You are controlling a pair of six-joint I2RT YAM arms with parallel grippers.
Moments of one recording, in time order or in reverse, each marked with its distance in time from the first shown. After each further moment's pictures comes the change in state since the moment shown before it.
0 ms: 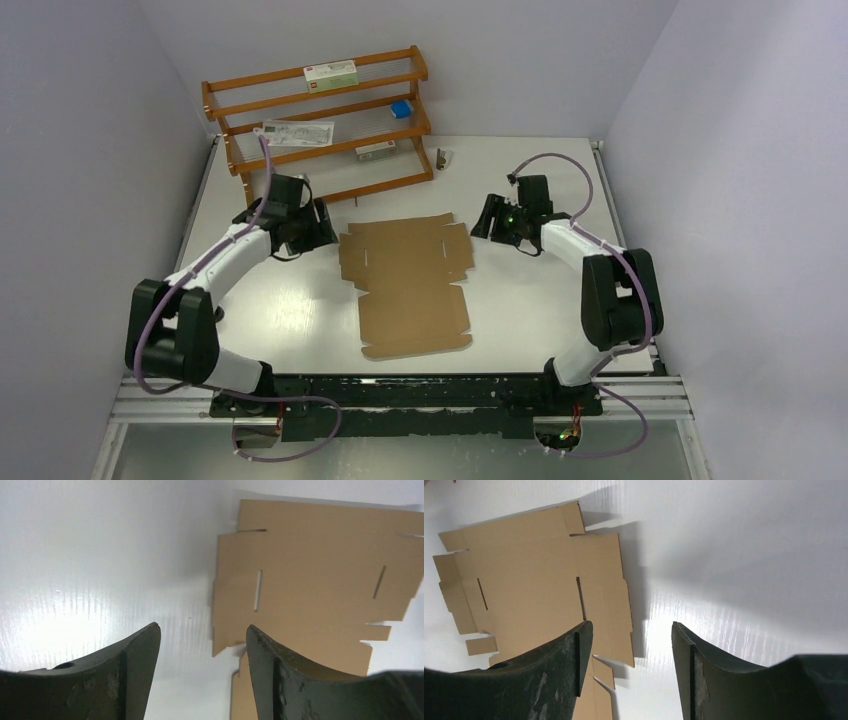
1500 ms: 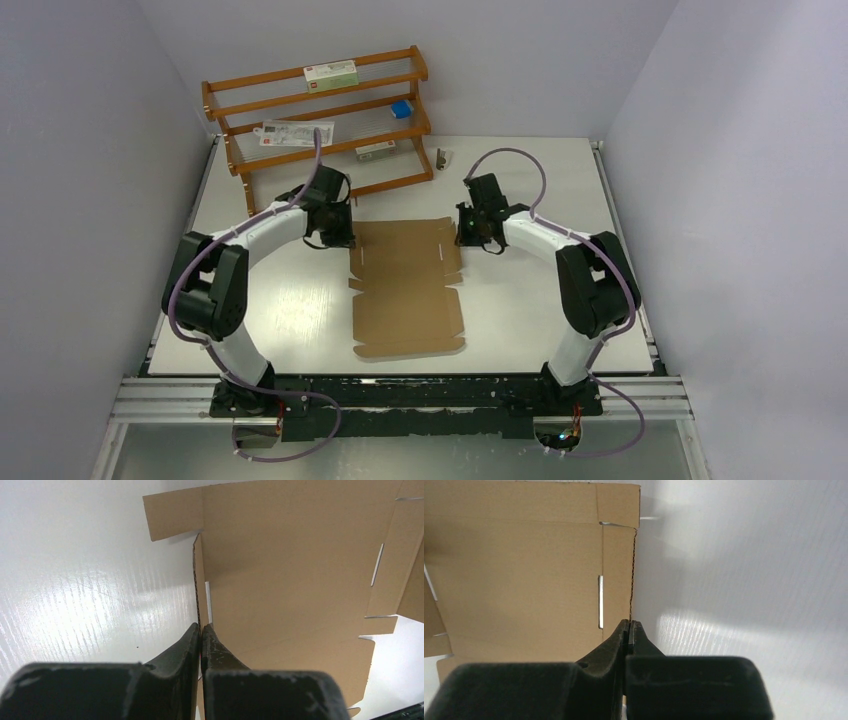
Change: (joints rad) left arm -0.110 0.299 0.187 -0.022 0.065 0.047; right arm 0.216 0.146 0.137 -0.092 0.190 -0.012
